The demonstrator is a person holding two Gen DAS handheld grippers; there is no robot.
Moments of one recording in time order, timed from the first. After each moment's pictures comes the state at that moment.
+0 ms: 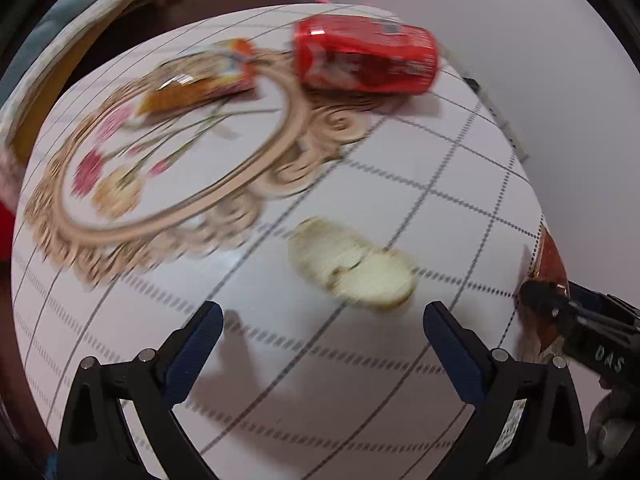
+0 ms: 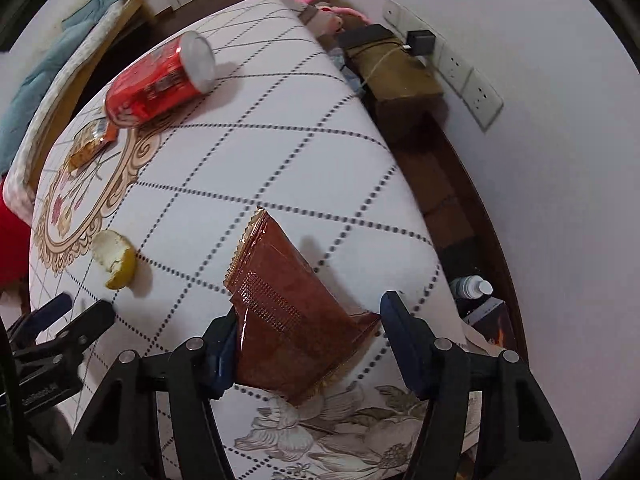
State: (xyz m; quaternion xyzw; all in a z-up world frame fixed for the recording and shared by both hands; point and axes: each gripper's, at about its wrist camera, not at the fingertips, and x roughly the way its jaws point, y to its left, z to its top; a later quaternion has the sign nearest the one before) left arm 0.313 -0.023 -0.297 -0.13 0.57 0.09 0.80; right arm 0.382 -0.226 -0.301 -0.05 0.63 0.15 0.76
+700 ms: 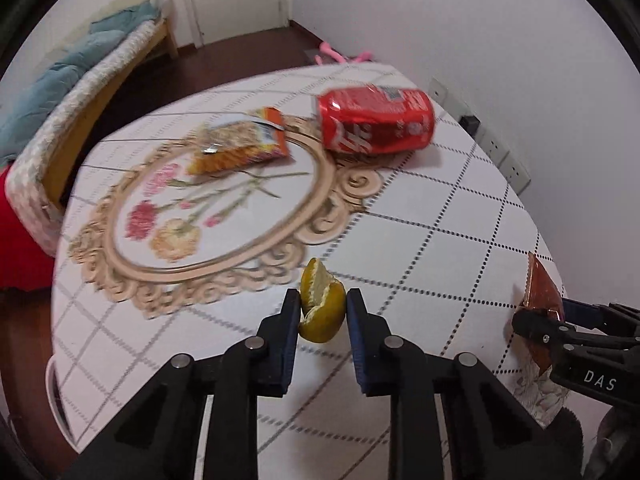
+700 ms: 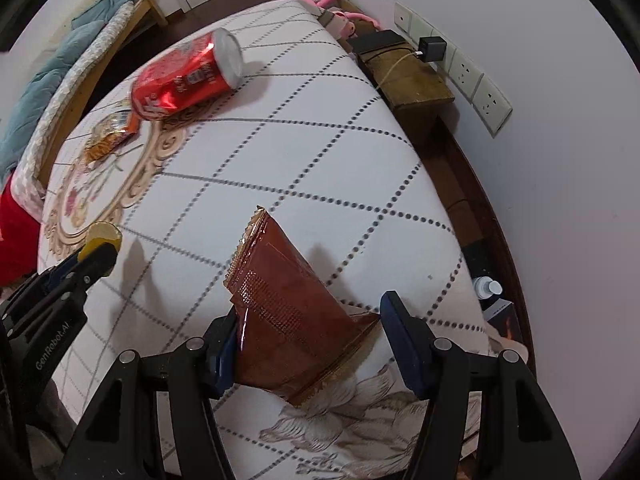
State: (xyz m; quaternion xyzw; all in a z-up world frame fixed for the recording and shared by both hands) left arm 0.287 -0.011 -0.252 -0.08 0.50 0.13 0.85; right arm 0.357 -0.201 -0.289 -0.05 0.62 0.17 0.76
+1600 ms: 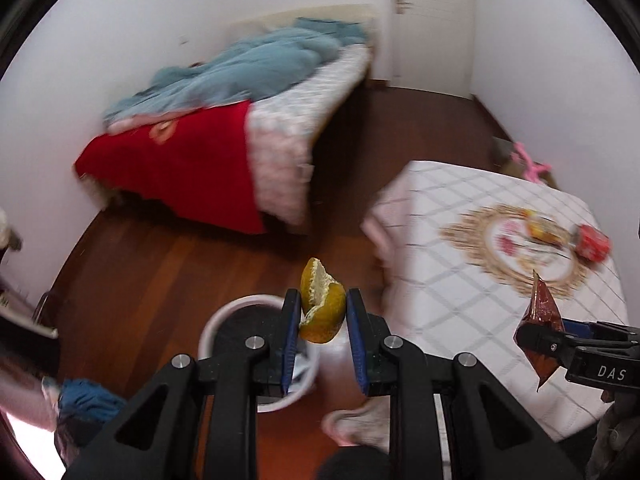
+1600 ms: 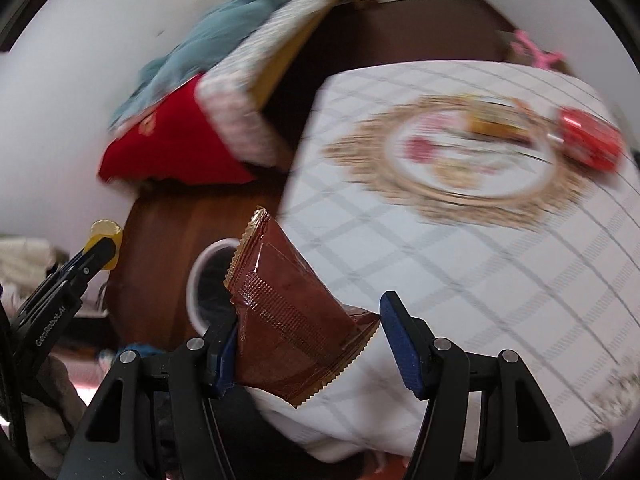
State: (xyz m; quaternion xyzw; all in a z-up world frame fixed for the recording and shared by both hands) left arm -0.035 0.234 -0.137 -0.15 0.39 0.41 0.81; right arm 0.137 0.093 -0.188 -0.08 0.56 0.47 0.68
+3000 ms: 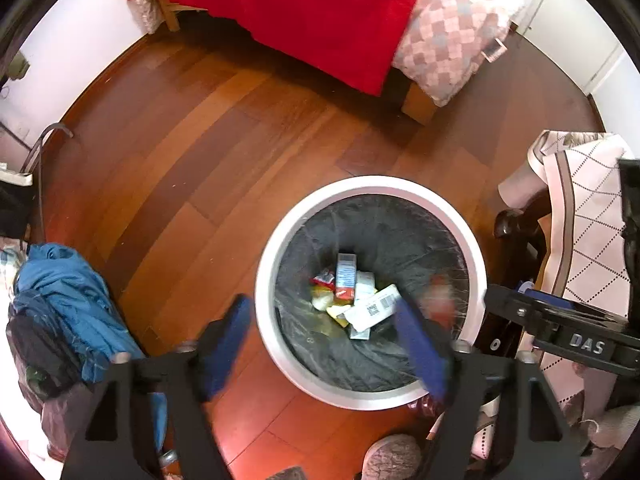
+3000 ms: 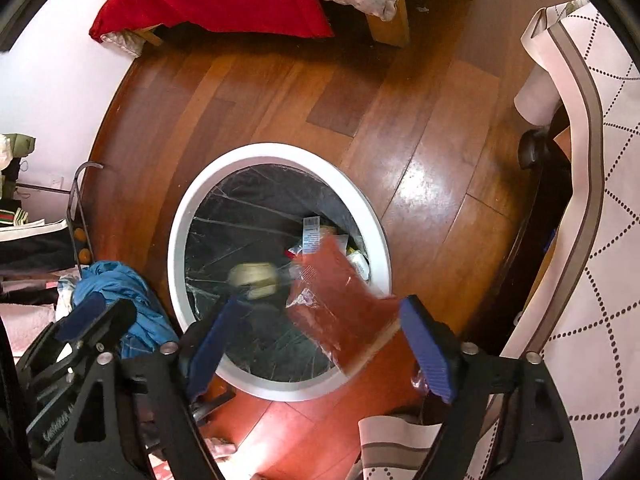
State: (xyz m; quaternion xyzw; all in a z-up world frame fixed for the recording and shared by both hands) left arm -0.150 0.419 -0.354 -0.36 0.48 0.46 0.65; right arm 0.023 0.397 -0.433 -0.25 0.64 0.49 0.53
